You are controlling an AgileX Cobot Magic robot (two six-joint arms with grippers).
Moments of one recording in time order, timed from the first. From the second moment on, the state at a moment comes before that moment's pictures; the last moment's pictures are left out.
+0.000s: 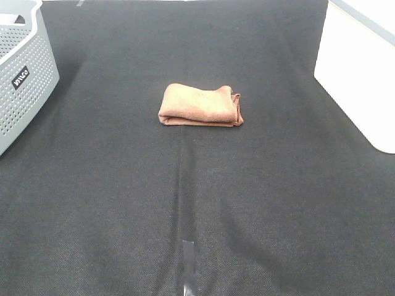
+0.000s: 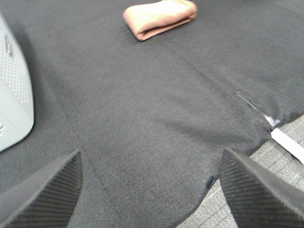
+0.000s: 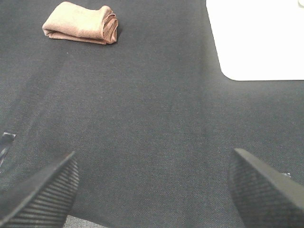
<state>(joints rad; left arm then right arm) -0.44 -0.01 -0.50 -0.06 1.06 0.15 0.13 0.01 -0.51 0.02 1.07 -0.03</state>
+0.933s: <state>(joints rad) -0.05 -0.01 -0.50 -0.07 1.06 0.15 0.06 0.01 -0.51 0.02 1.07 -0.03</state>
